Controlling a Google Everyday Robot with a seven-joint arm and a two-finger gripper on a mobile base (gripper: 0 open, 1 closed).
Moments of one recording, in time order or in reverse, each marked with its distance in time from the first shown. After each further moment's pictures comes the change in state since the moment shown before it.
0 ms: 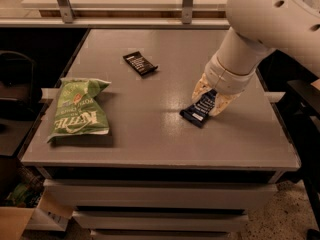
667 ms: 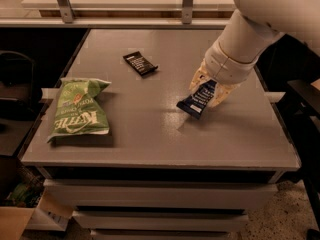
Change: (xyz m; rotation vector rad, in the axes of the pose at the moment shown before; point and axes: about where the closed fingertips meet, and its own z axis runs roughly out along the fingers) arm -0.009 -0.018 -0.030 0.060 -0.007 -0.060
